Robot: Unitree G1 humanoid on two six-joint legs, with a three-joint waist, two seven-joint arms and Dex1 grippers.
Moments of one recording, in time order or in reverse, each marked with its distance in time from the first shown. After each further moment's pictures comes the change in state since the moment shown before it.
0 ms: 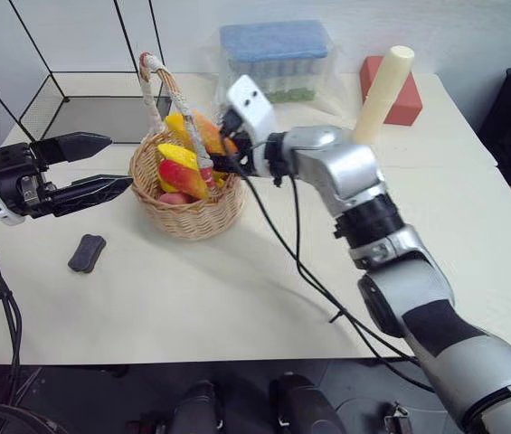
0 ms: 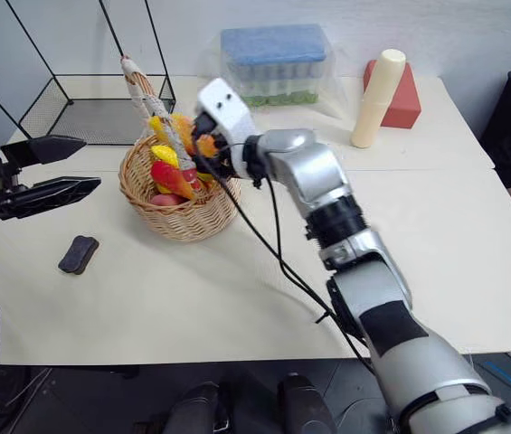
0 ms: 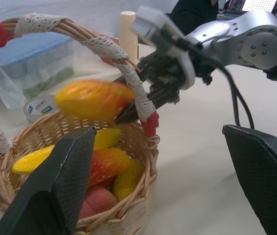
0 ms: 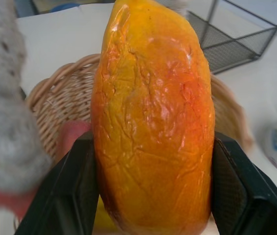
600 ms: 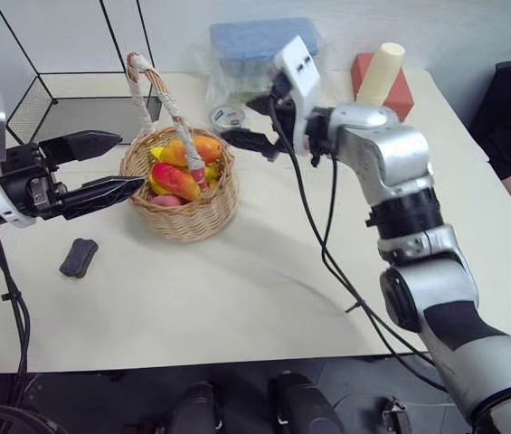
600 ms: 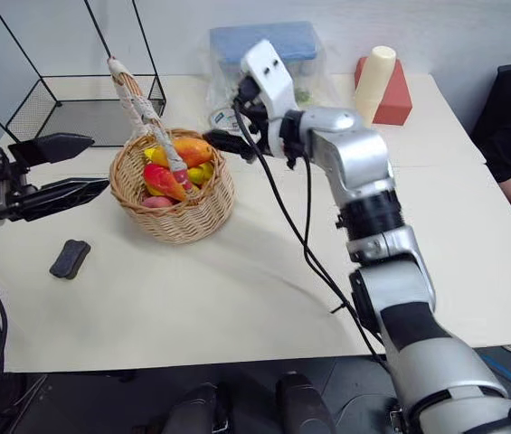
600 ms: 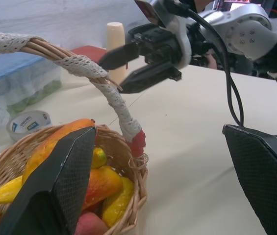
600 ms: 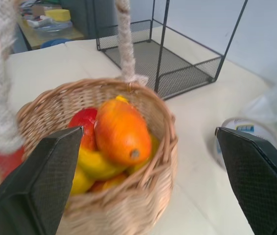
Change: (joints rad) left arm -0.017 -0.022 -0.025 -0.019 -0.038 -0.008 0.030; right arm 0.168 -0.168 -0.163 -0.385 0.103 0.156 0.095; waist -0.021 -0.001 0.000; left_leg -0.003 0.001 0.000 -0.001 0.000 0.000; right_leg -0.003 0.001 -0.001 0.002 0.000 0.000
